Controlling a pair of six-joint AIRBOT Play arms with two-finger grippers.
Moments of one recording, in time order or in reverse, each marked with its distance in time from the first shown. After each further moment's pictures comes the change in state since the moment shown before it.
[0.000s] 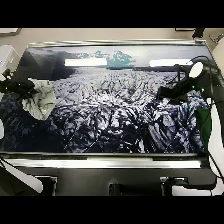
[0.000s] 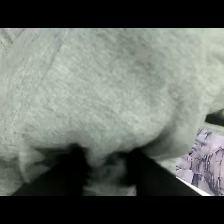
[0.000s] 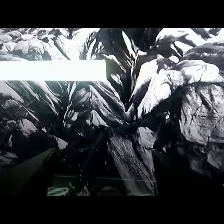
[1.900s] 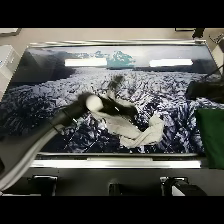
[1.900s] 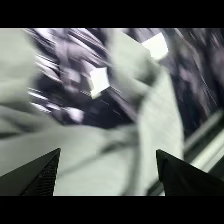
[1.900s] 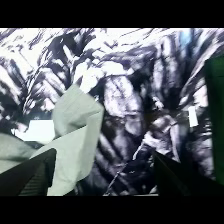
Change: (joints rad) left arm -1.063 0.393 -0.392 -0.224 0.336 -0.021; right arm -0.002 0.427 -0.021 -0.231 0.114 -0.013
